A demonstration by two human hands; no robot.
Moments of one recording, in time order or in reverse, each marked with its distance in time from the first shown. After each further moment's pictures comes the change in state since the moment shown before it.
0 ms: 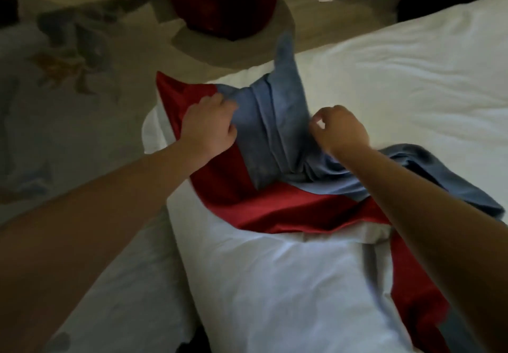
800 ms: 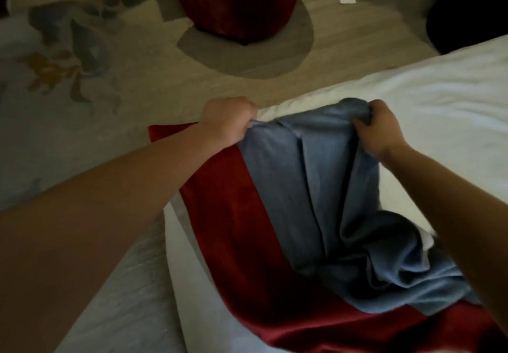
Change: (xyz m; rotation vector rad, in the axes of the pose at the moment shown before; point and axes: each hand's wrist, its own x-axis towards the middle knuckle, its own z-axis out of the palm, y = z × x) left_hand 0.167 -0.086 0.046 -0.052 -0.233 0.123; right_hand 0.167 -0.012 0.016 0.345 0.037 0.164
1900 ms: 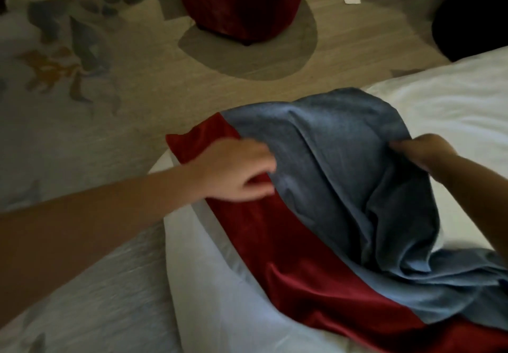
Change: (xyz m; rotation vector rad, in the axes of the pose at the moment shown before) left_hand -0.053 0.004 -0.001 -0.197 0.101 0.511; right_hand 0.038 0.060 -0.038 -0.194 -0.120 0.416
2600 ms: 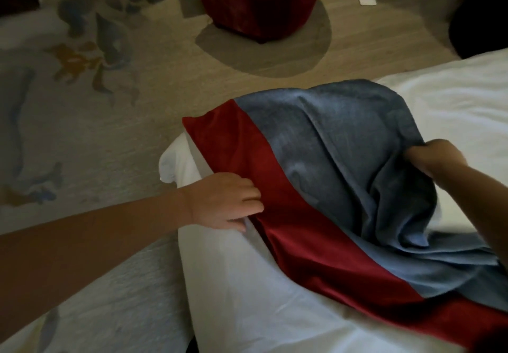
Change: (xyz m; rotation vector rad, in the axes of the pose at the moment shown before) left_hand -0.075 0.041 0.035 0.142 -0.160 0.237; right_hand -0.033 0.026 0.008 -0.138 0.045 -0.075
